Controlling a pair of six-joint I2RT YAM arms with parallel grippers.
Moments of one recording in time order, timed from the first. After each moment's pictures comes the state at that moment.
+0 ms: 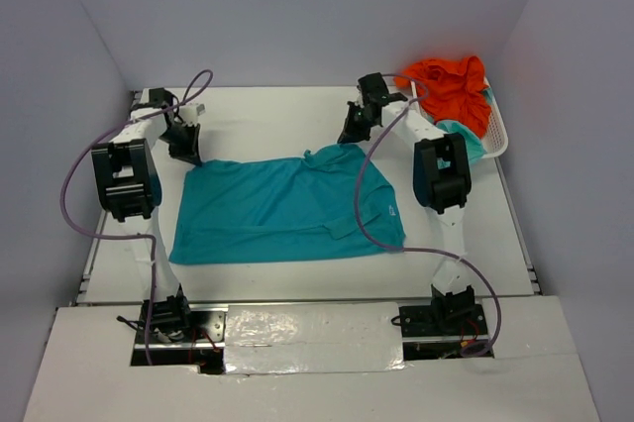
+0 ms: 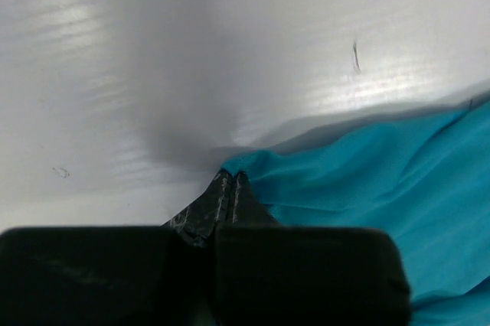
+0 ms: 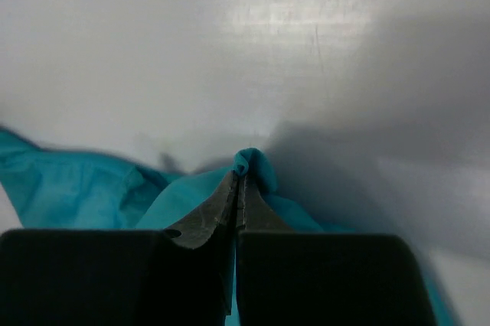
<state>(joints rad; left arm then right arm) 0.19 2.21 1.75 -0.79 0.32 0.23 0.27 2.36 1.98 -0.59 -0.28 0.52</state>
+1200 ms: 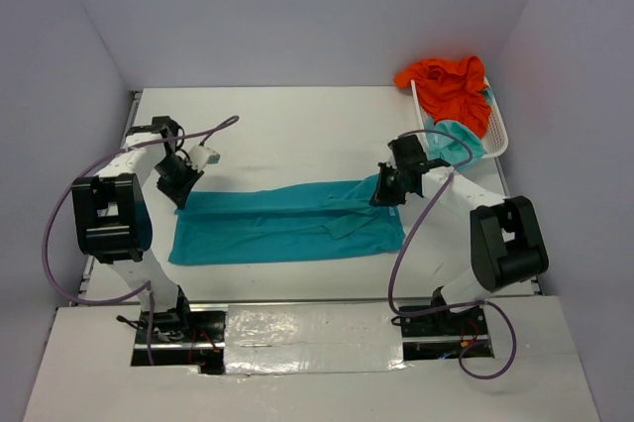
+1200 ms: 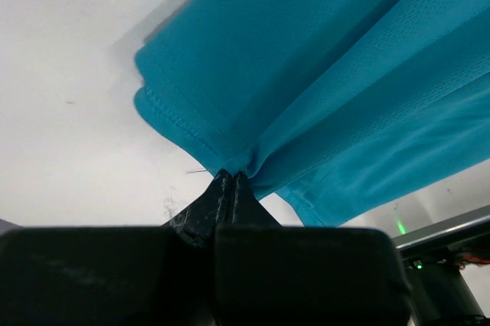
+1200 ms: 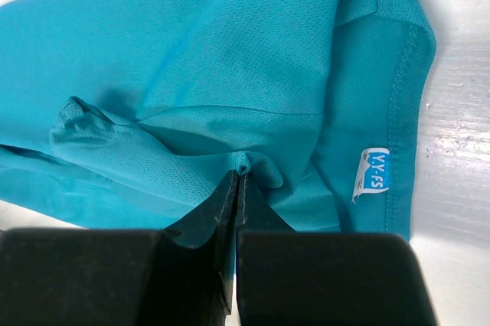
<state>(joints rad) 0.13 1.76 1.30 -1.03 0.12 0.73 0.27 1.52 0.90 -0.42 -0.22 0.48</state>
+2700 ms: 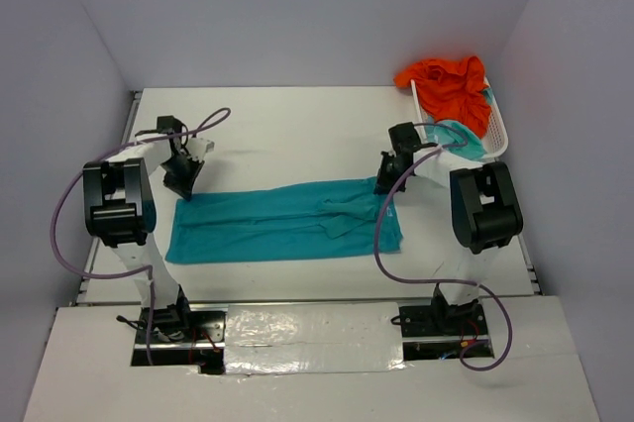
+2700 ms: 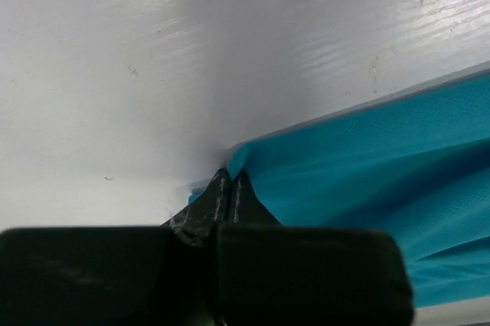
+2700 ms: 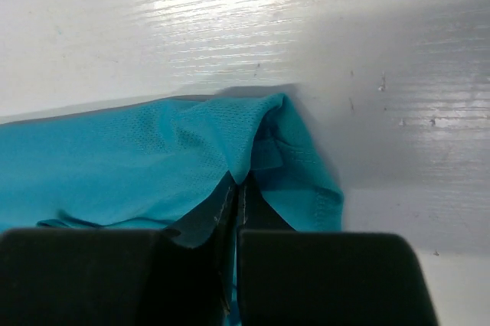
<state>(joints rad) 0.14 1.90 1.29 -0.77 0.09 0.46 0.21 1.81 1.09 -0.40 -0.13 0.50</state>
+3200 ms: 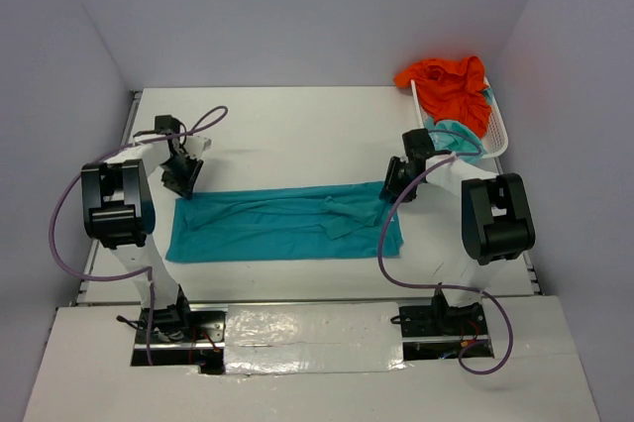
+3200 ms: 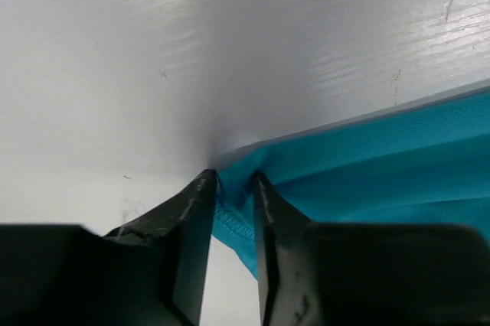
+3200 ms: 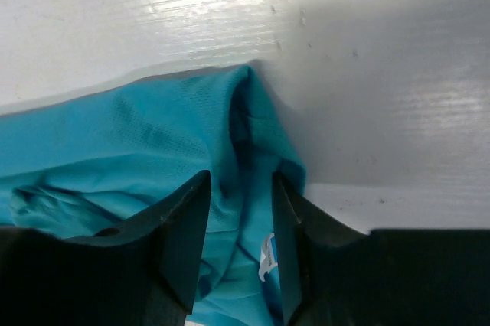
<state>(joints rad) 0.14 1.88 1.26 -0.73 0.06 0.43 0.14 1.70 0.97 -0.41 -0.16 0.50</state>
